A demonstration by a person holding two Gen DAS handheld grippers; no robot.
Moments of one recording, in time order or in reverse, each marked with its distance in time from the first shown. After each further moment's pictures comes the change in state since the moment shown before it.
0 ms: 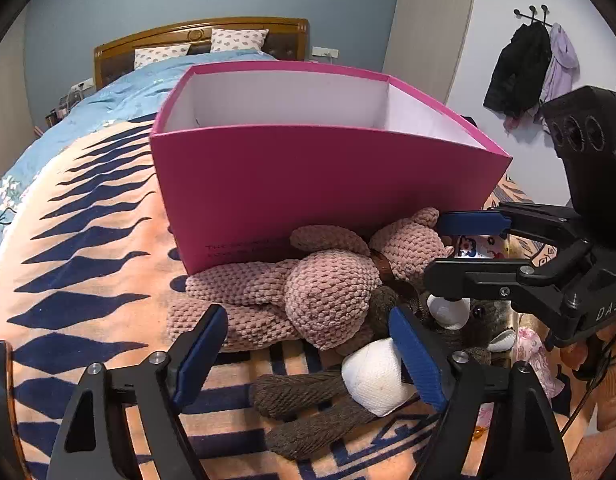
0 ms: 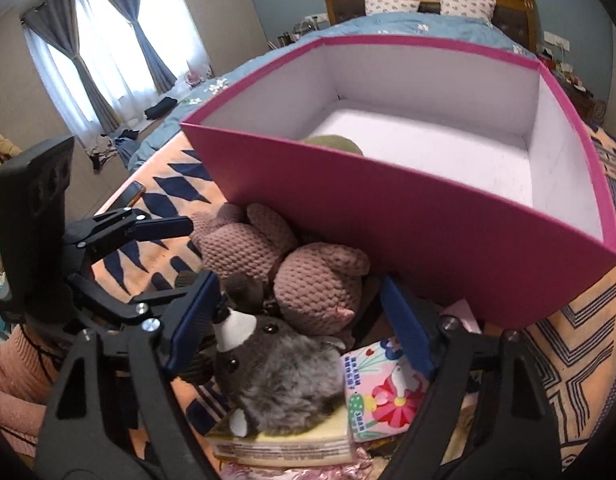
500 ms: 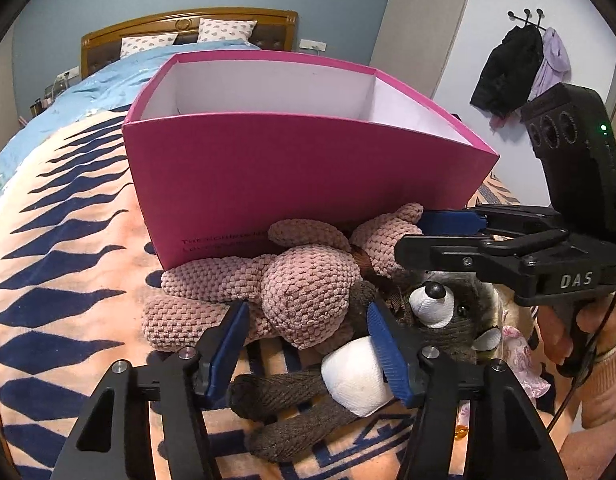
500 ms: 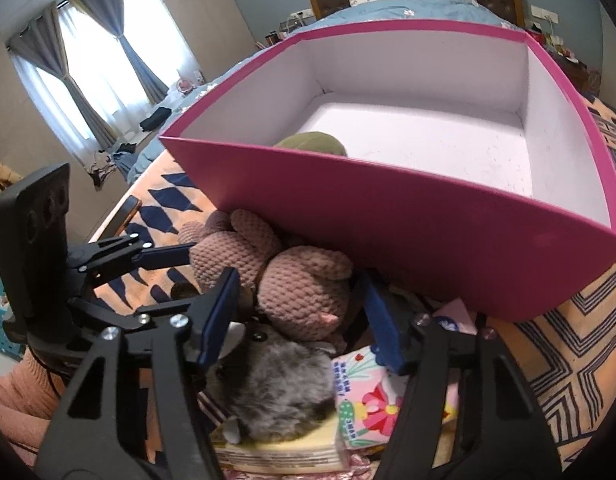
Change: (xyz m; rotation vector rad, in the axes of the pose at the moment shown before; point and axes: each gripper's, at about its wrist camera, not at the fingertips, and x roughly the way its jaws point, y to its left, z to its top) left arm 0.005 -0.003 -0.002 -0.013 0.031 -0.075; right arm 0.006 -0.016 0.004 0.082 0.016 0.014
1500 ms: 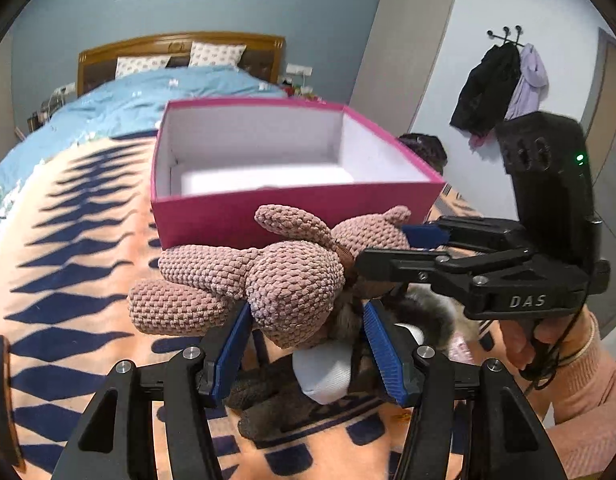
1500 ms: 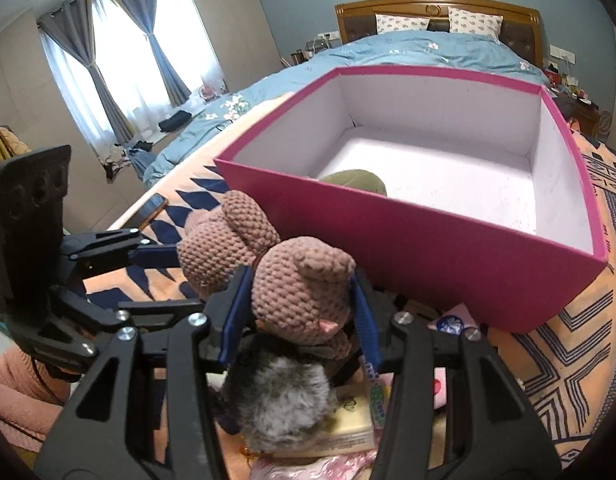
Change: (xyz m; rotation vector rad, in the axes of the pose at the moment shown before) left arm -0.064 -0.028 -0.003 0.015 -0.106 -0.048; right arm -0.034 0.031 -0.005 -0.117 -0.094 0.032
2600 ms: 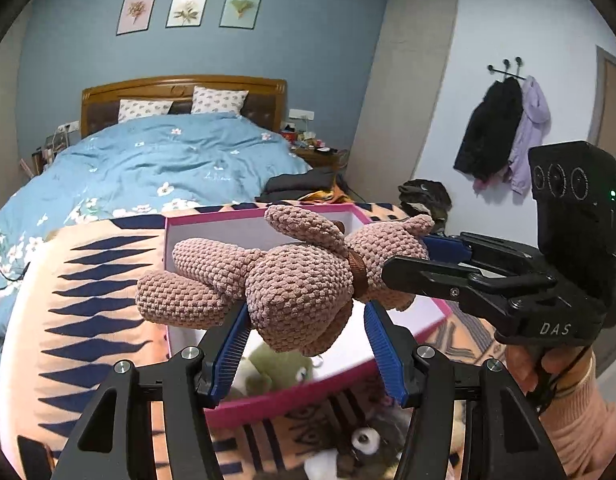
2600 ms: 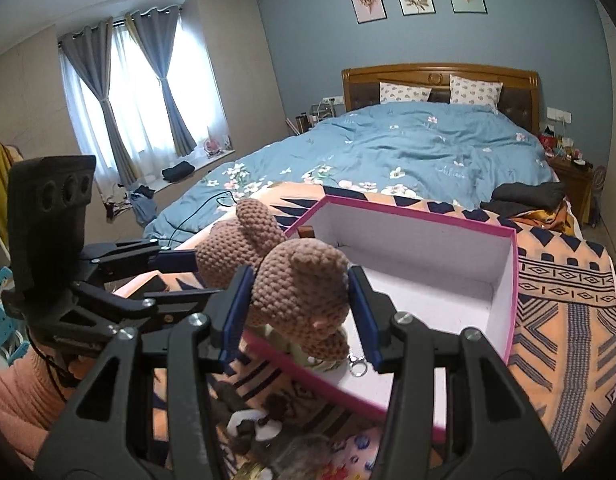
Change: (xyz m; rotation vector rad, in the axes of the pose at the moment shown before) left arm 0.008 0.020 0.119 0.002 -0.124 0.027; right arm -0.054 -0.014 0.103 -0.076 -0.199 -0.024
